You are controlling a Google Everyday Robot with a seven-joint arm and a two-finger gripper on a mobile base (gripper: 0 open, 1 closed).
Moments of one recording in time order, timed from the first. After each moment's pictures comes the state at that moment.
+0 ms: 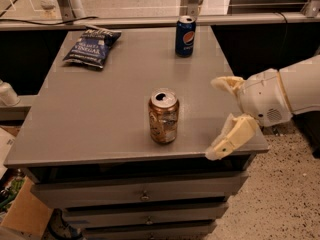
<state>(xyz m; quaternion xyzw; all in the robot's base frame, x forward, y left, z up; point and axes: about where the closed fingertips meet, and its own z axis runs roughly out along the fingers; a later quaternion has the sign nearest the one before) 0.444 -0.108 0.886 -0.58 0.69 0.25 0.36</state>
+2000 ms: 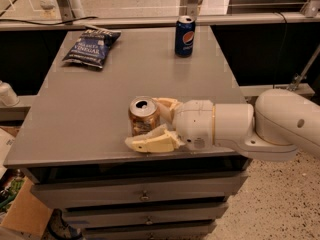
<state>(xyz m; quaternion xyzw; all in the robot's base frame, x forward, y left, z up) 0.435 0.033 0.880 -0.50 0.59 0.38 0.51</state>
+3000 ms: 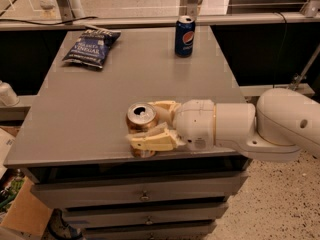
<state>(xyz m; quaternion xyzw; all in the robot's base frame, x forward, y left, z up) 0.431 0.034 0.884 -0.50 0.59 0.38 0.51</state>
